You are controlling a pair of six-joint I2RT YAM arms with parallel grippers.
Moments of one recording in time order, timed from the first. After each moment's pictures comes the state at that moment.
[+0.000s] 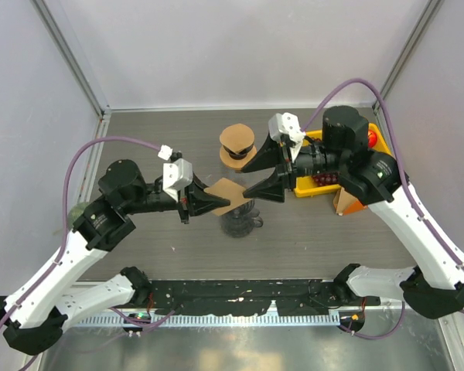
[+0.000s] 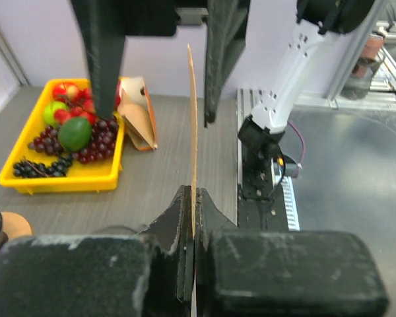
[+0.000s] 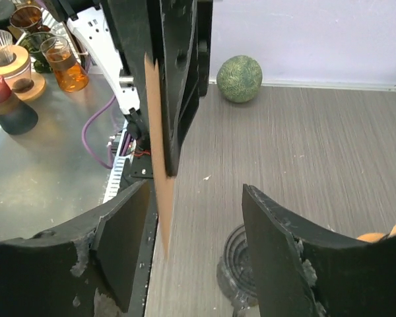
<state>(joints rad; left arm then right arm) -0.76 0.86 1.13 -0.23 0.70 -0.02 0.69 1.16 1.54 -0.56 -0.92 -0.17</state>
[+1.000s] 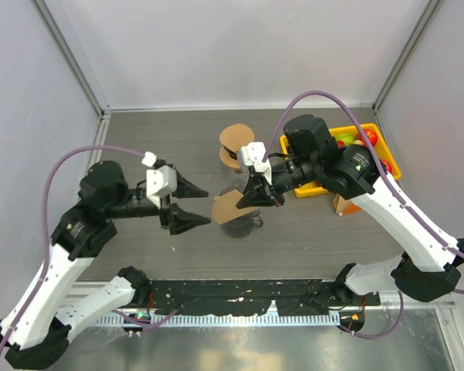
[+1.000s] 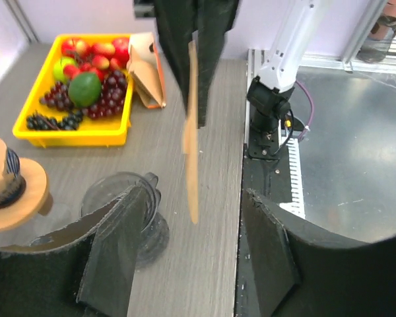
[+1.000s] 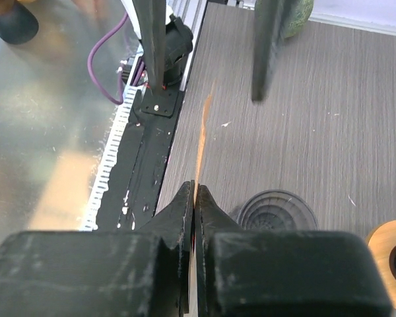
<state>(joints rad) -0.63 0.83 1.19 -0.56 0.80 0.12 0.84 1.33 1.73 -0.98 -0.81 -0.50</state>
